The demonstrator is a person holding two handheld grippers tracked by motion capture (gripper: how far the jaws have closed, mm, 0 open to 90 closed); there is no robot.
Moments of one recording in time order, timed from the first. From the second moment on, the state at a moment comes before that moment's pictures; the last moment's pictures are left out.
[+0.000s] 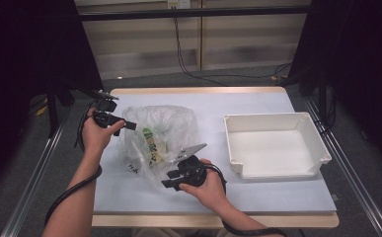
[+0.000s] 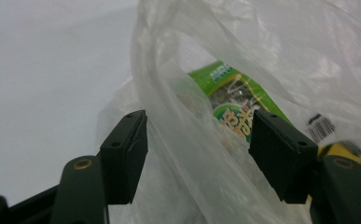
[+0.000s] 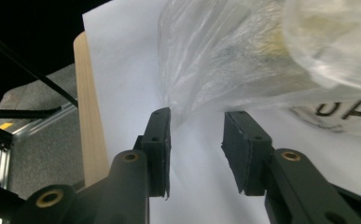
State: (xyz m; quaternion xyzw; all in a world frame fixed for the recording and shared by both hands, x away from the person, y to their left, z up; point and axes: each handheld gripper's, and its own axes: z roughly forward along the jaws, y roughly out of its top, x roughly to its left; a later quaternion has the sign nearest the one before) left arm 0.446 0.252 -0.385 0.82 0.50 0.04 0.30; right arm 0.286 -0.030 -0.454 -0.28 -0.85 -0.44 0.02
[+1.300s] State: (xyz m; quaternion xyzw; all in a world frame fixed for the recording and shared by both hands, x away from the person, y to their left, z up) left arm 0.388 0.216 -0.386 0.83 0.44 0.02 0.33; right arm 0.326 -0.076 -0.405 -0.34 -0.84 -0.42 -0.08
